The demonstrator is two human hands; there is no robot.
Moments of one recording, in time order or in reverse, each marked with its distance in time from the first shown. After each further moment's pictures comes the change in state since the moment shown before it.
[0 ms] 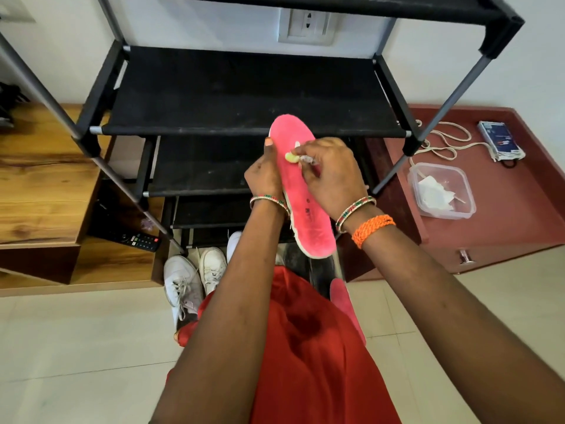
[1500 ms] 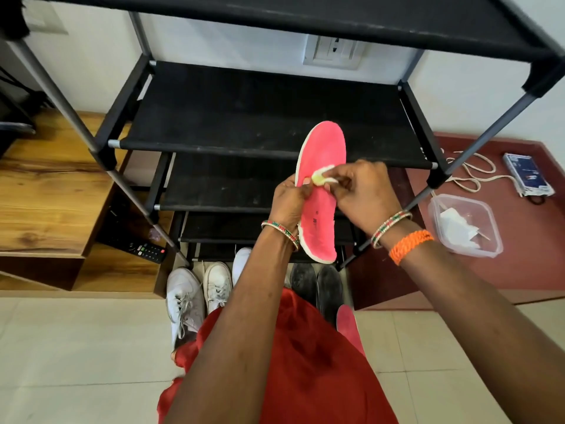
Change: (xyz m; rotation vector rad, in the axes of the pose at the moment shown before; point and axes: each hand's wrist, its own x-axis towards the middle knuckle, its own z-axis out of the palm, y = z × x) left_hand 0.013 -0.002 -0.006 -0.002 -0.453 0.007; right_hand 0.028 0.021 -0.008 -0.022 -0.104 0.078
